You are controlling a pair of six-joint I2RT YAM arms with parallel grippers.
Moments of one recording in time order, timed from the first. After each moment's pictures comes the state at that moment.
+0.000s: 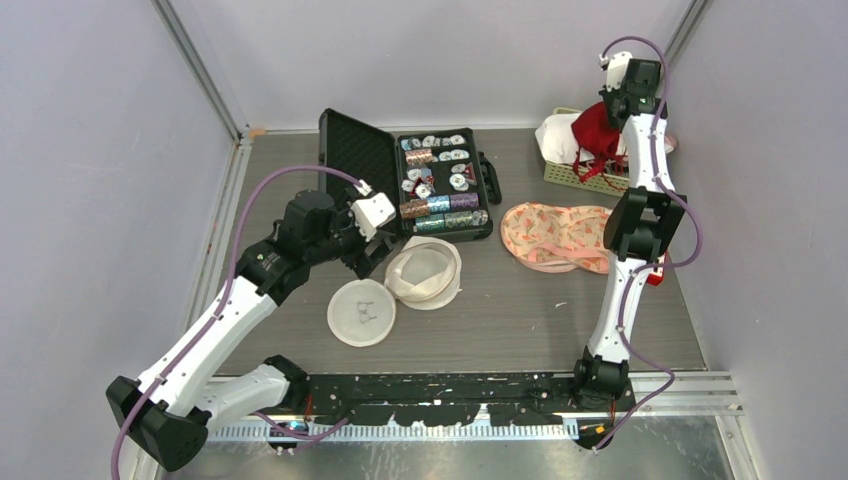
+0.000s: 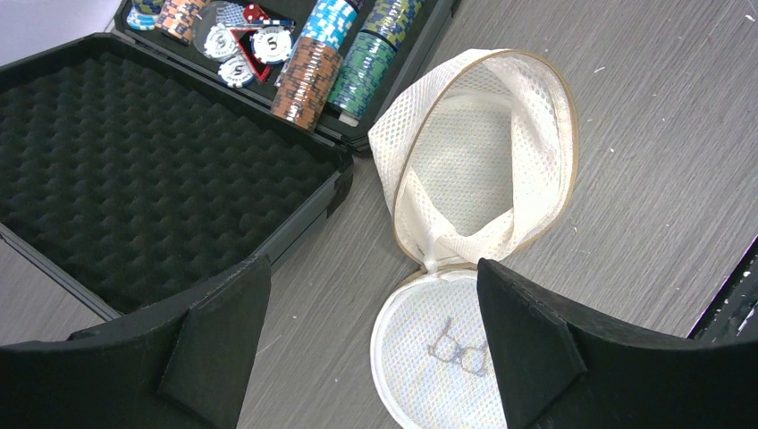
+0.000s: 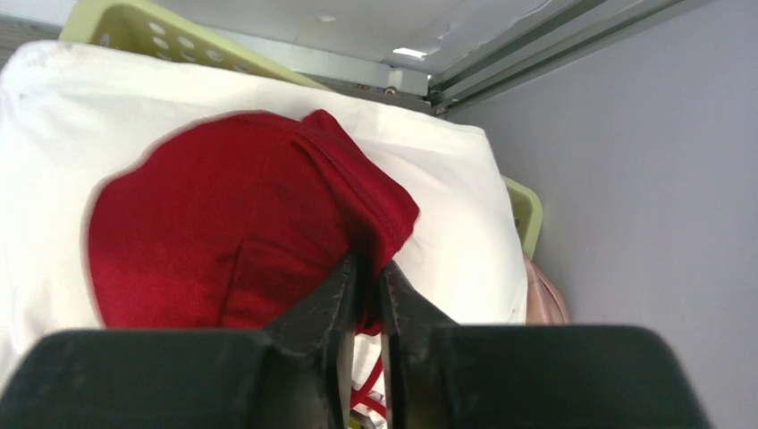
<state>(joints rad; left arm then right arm) -0.56 0.99 1.02 -0.56 0.22 0.39 -0.20 2.40 2.43 -0.61 0.05 -0.47</state>
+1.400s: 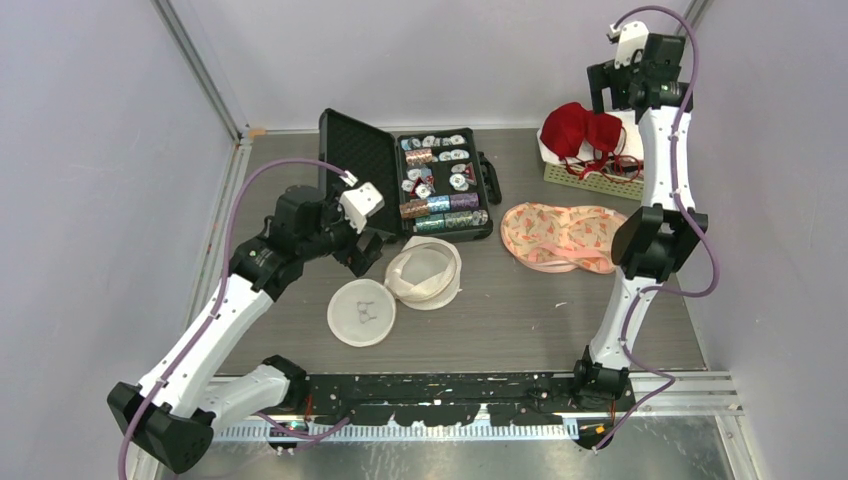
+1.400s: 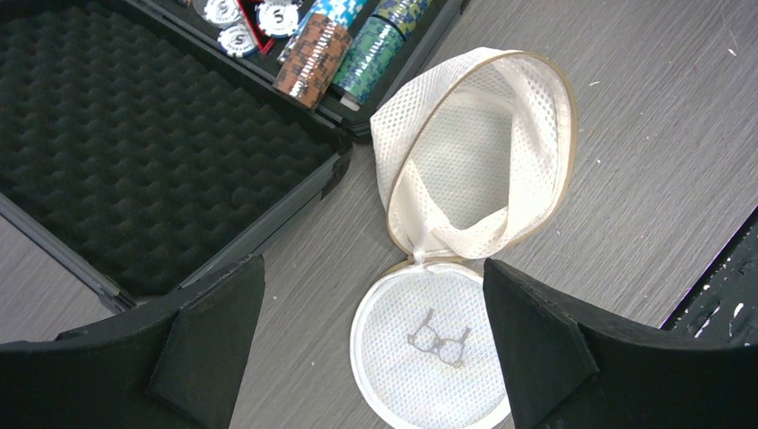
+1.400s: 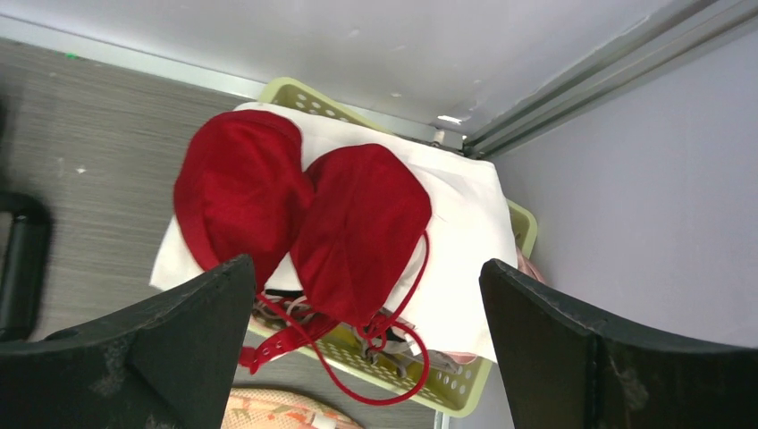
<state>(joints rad) -0.50 1.00 1.05 -0.60 0.26 0.31 -0.18 2.14 2.36 -0.71 -0.12 -0.41</state>
